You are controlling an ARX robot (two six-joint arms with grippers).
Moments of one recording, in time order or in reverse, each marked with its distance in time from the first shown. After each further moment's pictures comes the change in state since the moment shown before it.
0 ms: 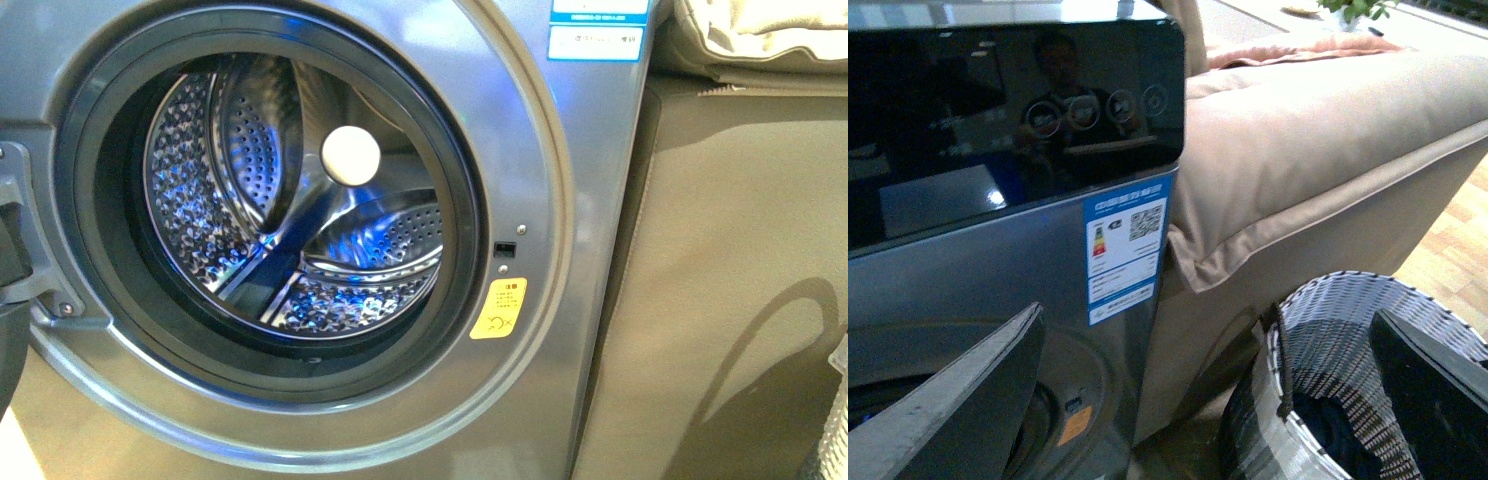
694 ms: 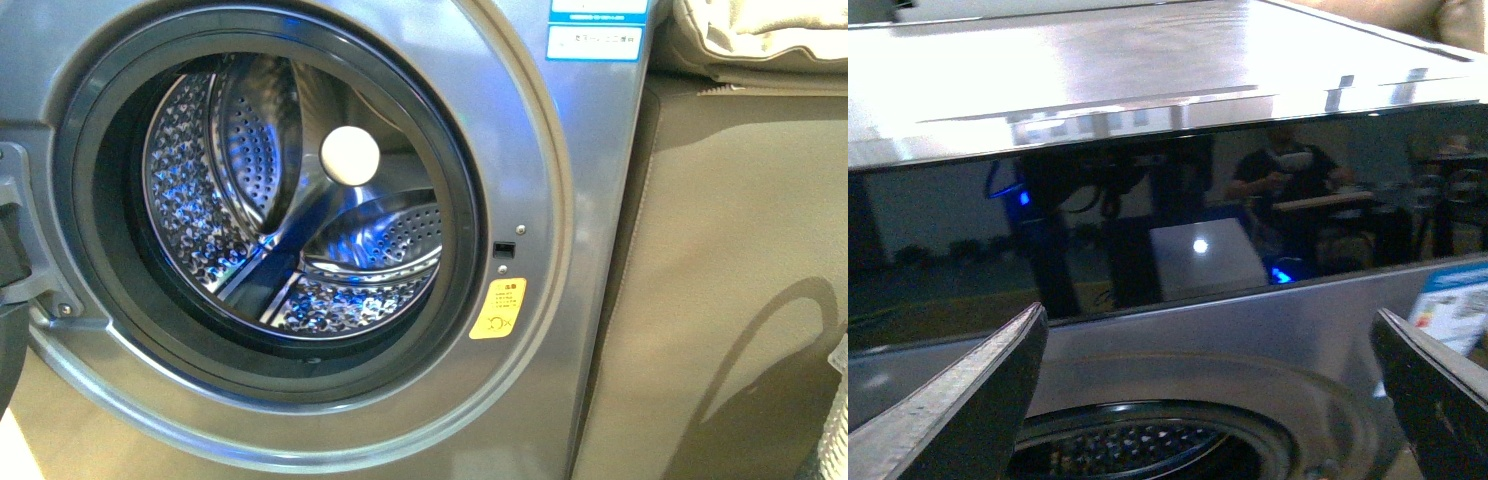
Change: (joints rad) left arm 0.185 -0.061 -0.098 0.149 -0.284 0.157; right arm 0.000 -0.060 -0.068 0.007 -0.001 0.000
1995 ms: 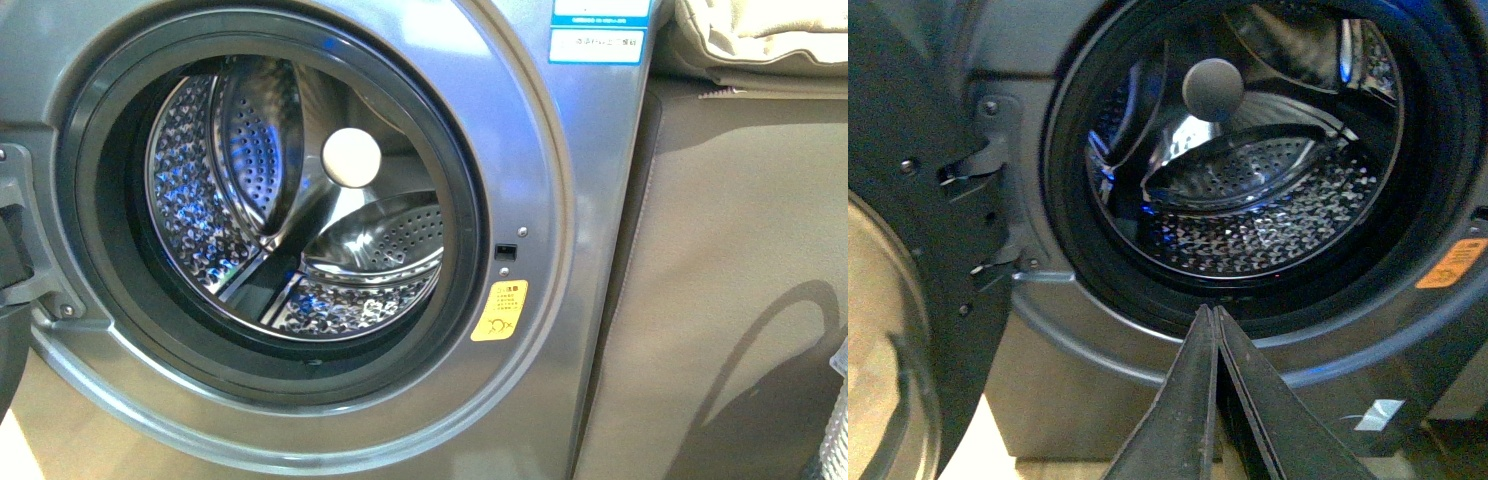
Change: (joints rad) left arm 0.476 -0.879 -1.523 0.626 0.357 -0.087; right arm 0.000 0.000 0.000 0.000 0.000 0.000
